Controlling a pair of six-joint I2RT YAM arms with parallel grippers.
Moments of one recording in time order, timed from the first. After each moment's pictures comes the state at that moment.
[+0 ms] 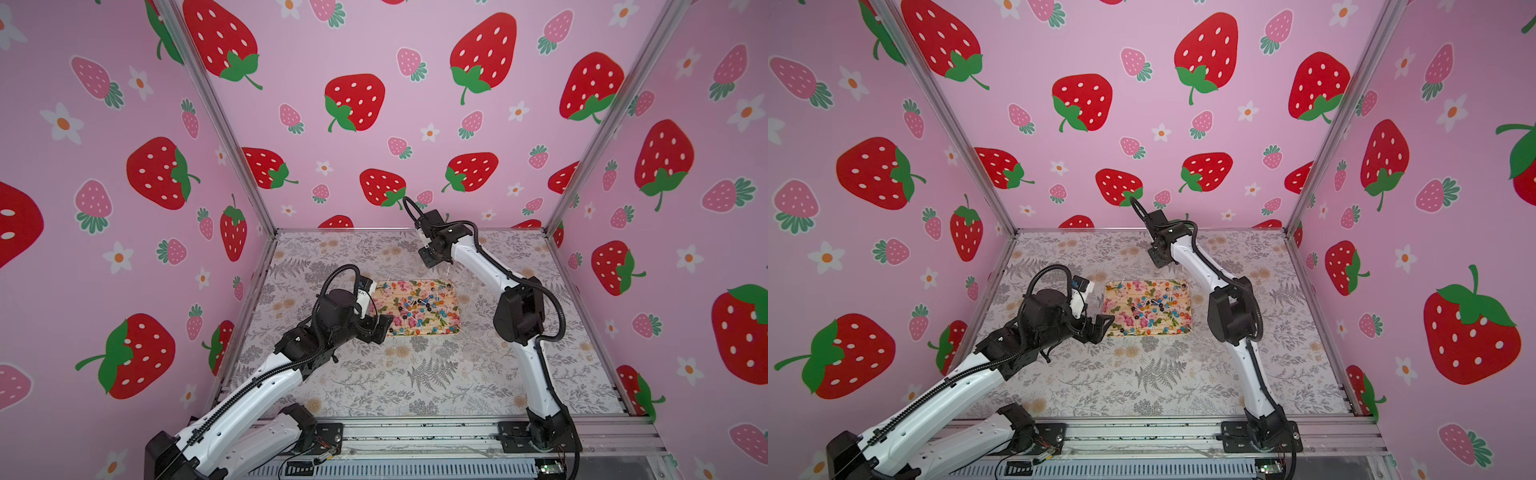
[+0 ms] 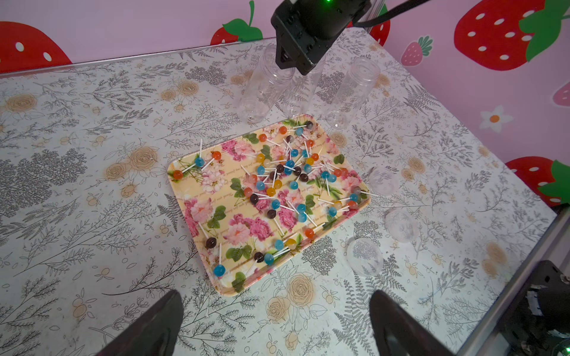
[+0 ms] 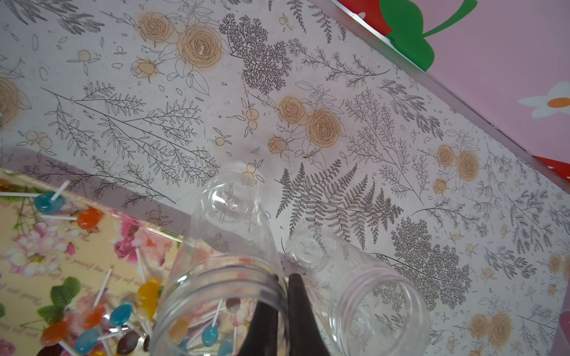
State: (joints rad) left arm -0.61 0.95 0.80 -0.45 0.04 -0.19; right arm 0.63 2.33 2.25 -0.98 0.25 -0.07
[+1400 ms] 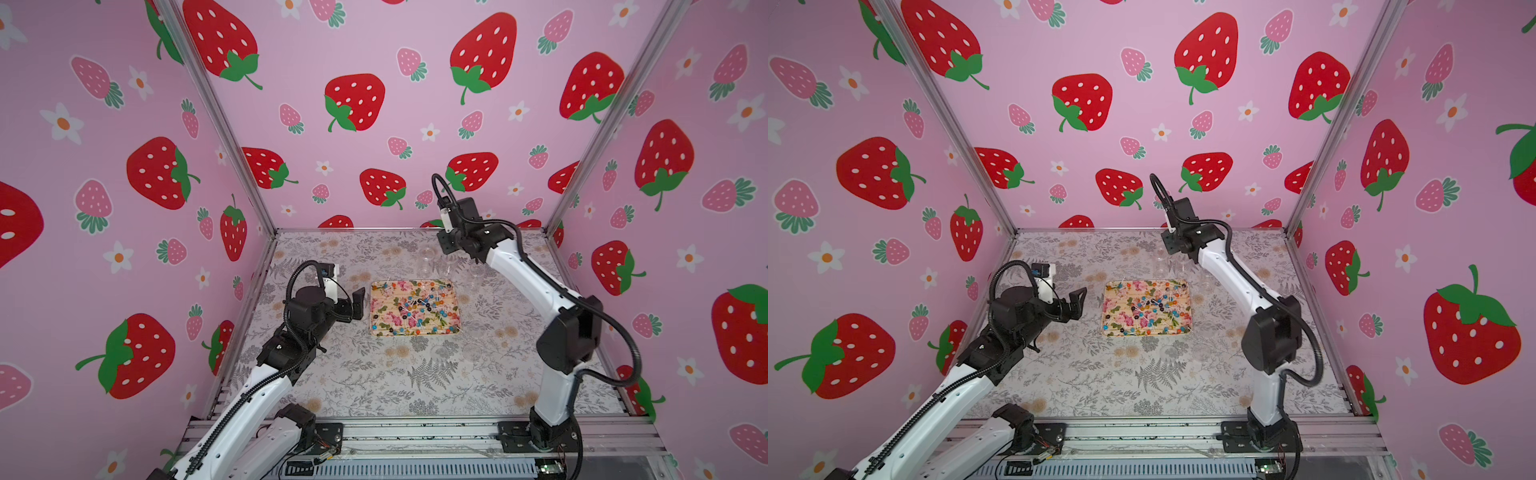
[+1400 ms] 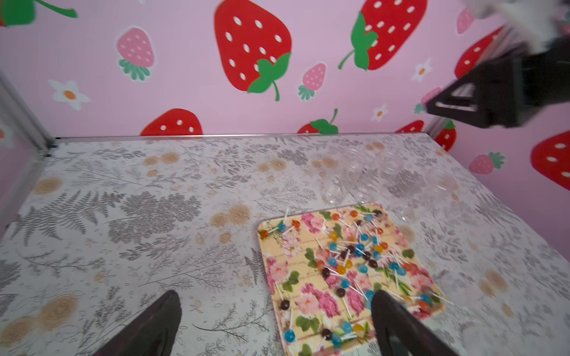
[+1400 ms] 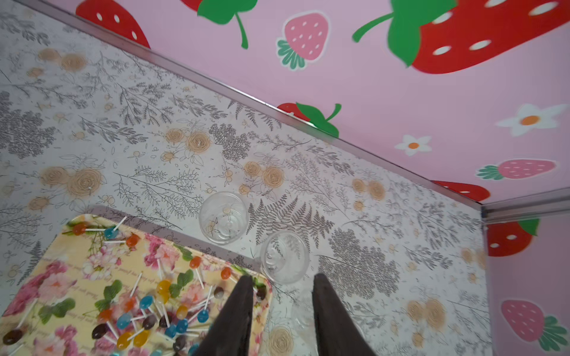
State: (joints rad) left arm -0.37 0.83 0.72 -0.24 -0.13 -0.19; right arm 0.60 1.79 1.78 -0.63 0.29 -0.07
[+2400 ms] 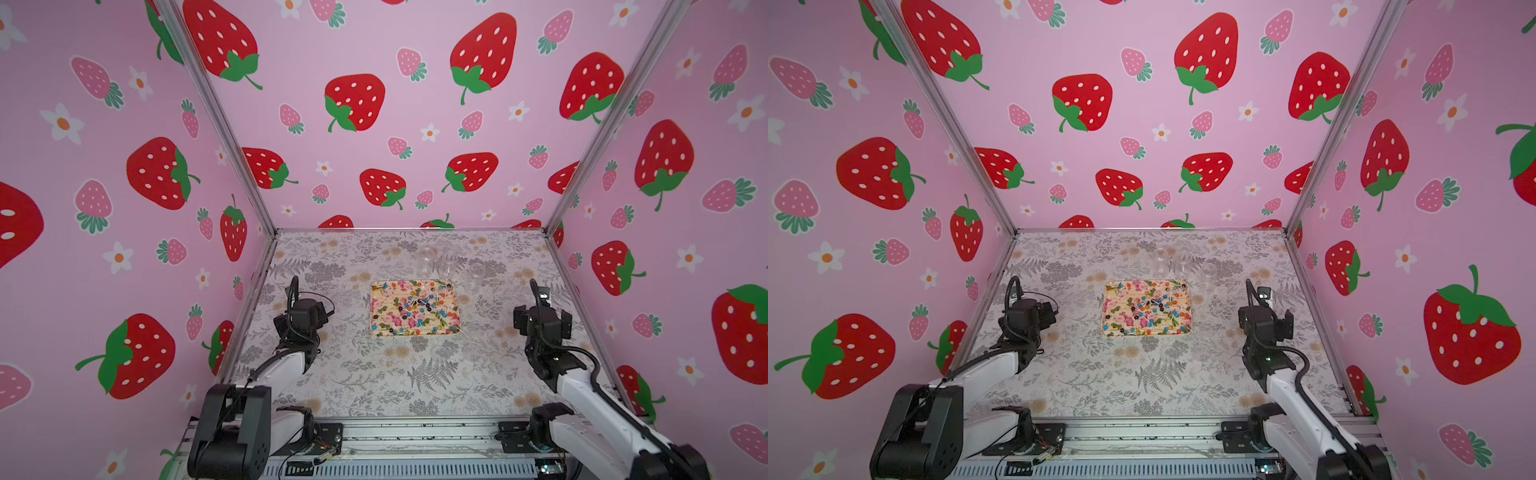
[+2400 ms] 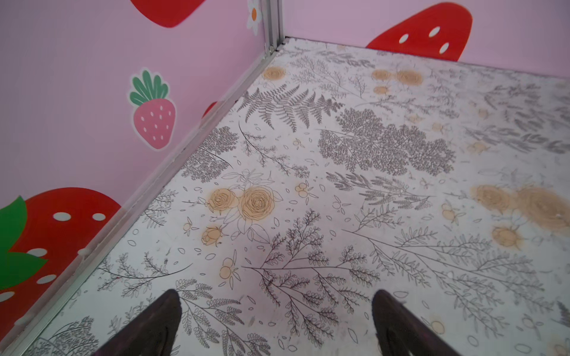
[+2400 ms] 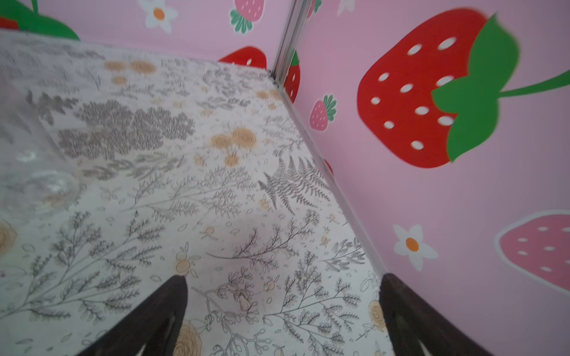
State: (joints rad) left arm -0.05 1.27 0.39 0.30 -0.46 -0.21; right arm 0.30 0.97 0.31 0.15 0.64 -0.05
